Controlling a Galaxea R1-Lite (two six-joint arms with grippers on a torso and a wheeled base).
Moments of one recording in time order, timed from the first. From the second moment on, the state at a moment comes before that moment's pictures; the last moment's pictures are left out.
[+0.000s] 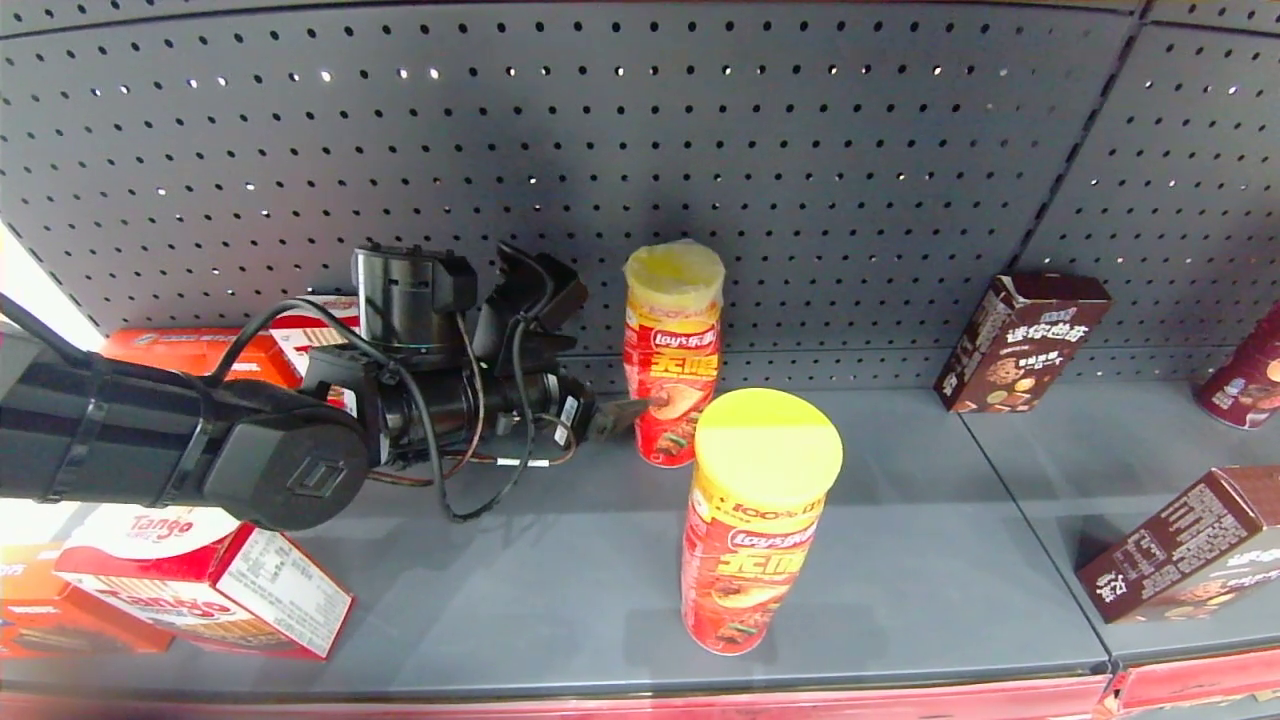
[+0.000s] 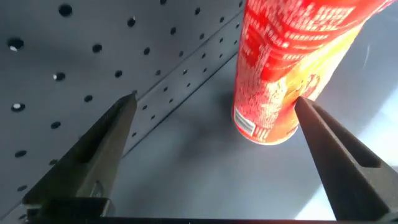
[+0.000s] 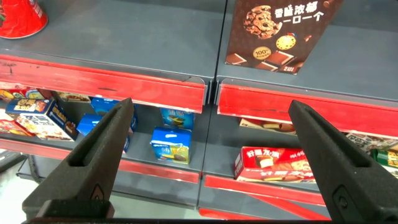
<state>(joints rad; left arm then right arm) -0.43 1.88 -1.09 -0.51 -0.22 0.29 0.09 0.10 -0.03 0.02 0.08 -0.07</state>
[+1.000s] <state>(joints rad) -0.42 1.90 -1.11 -0.56 -0.02 0.37 0.09 0.10 -0.03 0.02 0.08 -0.07</state>
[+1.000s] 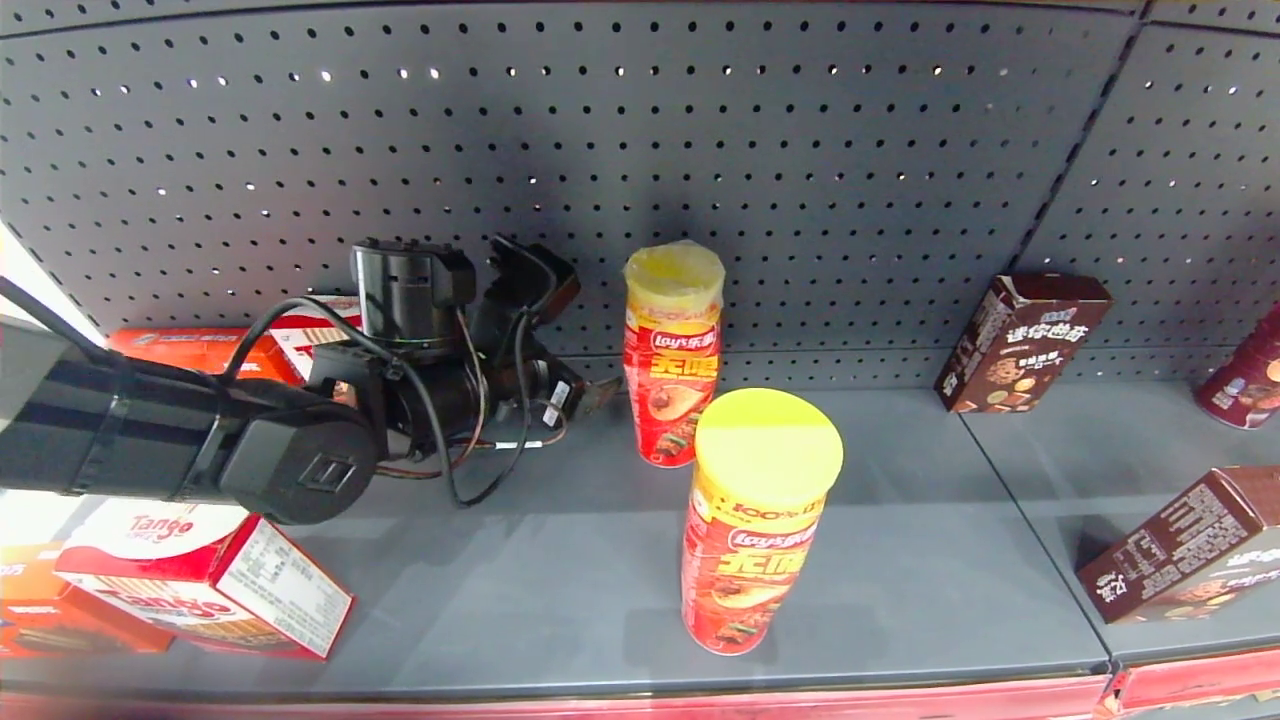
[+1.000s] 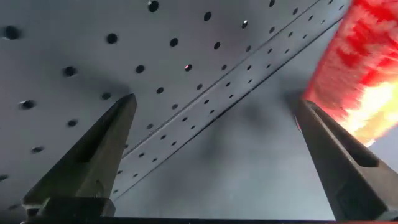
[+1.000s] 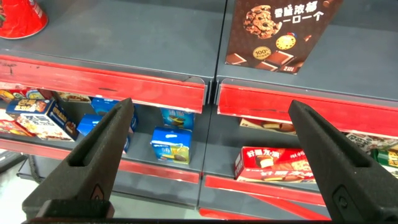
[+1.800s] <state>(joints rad) -0.45 1.95 -1.15 -0.56 -0.02 0.37 0.09 0.10 -0.03 0.02 0.08 -0.07</state>
